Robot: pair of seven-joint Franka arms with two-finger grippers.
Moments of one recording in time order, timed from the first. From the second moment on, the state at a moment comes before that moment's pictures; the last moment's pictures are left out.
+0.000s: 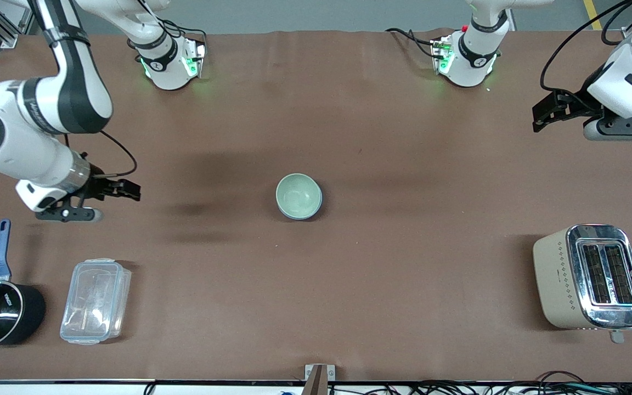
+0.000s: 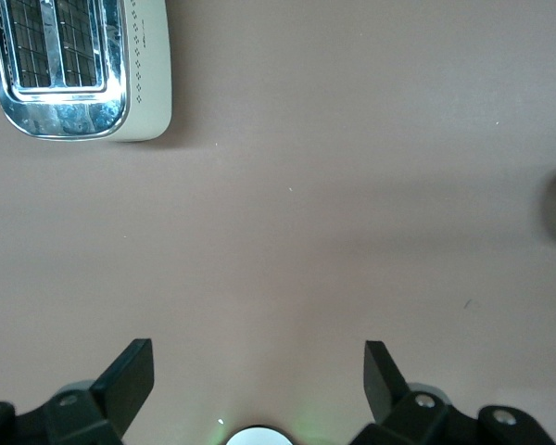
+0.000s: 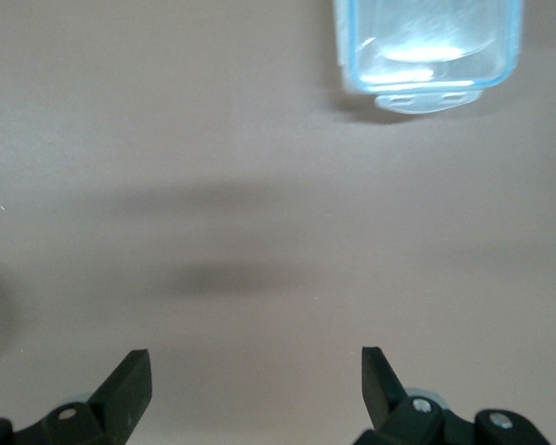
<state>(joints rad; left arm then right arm) -0.03 -0.05 -0.12 -1.60 0.00 1.49 -0.10 0.03 0.10 0.01 -1.96 0.04 2.01 0.06</state>
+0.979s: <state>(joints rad) -0.03 -0.05 -0.12 -1.60 0.00 1.49 -0.10 -0.03 -0.04 -0.01 -1.56 0.00 1.55 0.01</state>
